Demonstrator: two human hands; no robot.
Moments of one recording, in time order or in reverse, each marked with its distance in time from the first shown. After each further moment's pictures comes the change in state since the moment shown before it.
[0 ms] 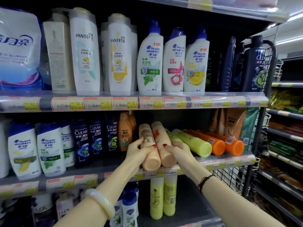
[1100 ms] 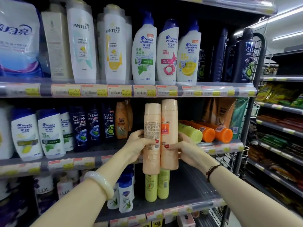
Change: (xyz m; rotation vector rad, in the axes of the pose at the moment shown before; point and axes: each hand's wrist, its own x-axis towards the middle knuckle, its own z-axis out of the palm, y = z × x) left_hand -0.032 0.004 0.009 -0.051 -0.238 -0.048; right_hand -0.030 0.013 -0.050 0.147 -0.292 -0.051
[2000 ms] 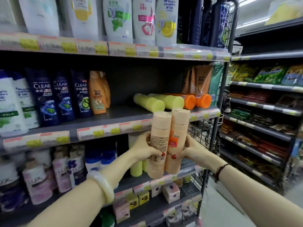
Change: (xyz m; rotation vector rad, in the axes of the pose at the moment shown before) left_hand -0.019 -0.114 0.040 0.422 -0.245 0.048; right_hand -0.061 0.110 -0.065 -0.279 0.118 0.001
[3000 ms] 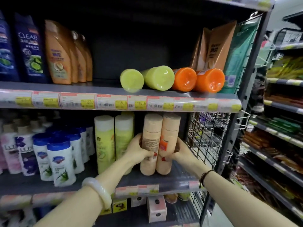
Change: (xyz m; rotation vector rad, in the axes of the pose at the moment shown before) left_hand 0.139 -0.100 0.111 0.035 0.391 -0.078; right_hand 0.152 0.158 -0.084 0.006 -0.085 -0.045
